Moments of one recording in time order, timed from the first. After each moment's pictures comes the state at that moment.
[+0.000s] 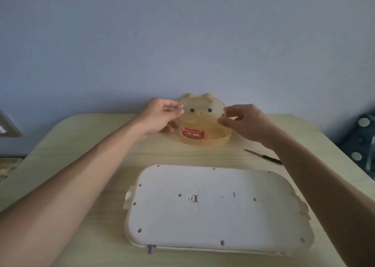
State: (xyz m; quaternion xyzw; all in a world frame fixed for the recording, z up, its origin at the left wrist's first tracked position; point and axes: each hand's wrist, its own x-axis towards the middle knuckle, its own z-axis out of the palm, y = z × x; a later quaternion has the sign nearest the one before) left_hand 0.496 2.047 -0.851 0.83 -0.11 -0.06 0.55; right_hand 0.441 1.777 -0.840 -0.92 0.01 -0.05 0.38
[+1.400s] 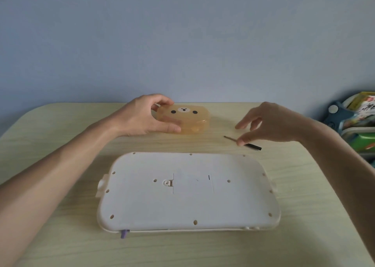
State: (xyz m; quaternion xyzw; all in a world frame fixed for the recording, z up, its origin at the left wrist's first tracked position) left_hand 0.459 2.044 -0.842 0.90 -0.24 -0.06 0.36; right_hand 0.372 1.707 -0.803 -0.98 0.00 0.07 0.17
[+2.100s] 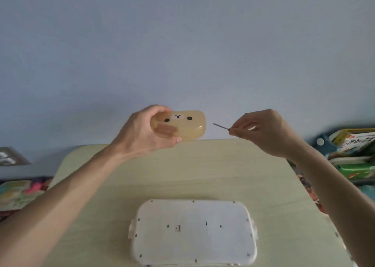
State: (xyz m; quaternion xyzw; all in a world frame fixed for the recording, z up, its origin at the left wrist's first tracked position) left_hand 0.447 2.057 -0.722 0.88 -0.19 0.00 0.44; right_hand 0.383 1.738 -0.687 -0.94 -0.03 -0.07 0.34
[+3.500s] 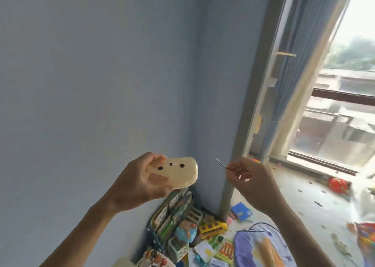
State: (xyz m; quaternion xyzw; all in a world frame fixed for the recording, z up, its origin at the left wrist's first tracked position) left_hand 0.228 1.744 0.051 0.69 -0.57 -0.16 0.42; right_hand -0.054 1.590 0.048 -0.80 0.35 -0.40 0.26
